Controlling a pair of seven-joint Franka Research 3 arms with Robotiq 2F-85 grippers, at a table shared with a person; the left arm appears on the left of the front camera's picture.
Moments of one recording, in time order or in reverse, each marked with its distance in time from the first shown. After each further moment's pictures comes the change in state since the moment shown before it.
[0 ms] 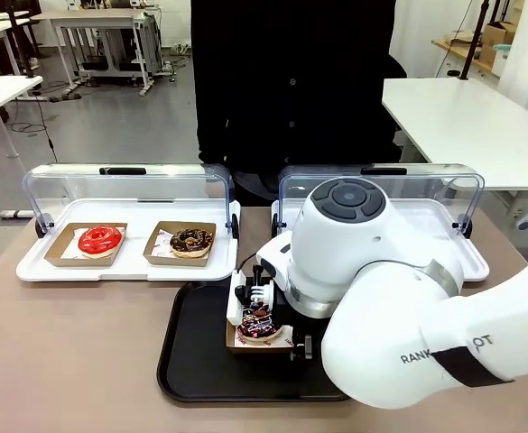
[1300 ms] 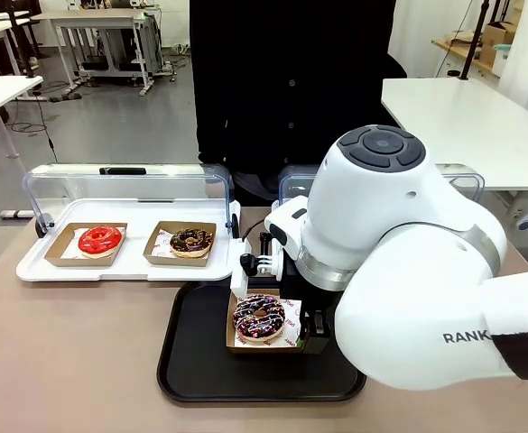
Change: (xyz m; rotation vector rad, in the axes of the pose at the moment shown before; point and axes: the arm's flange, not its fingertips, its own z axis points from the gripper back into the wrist) left arm 0.000 0.000 0.000 0.000 0.000 0.000; right arm -0.005 -0.005 0.053 -0.022 -0.027 -0.007
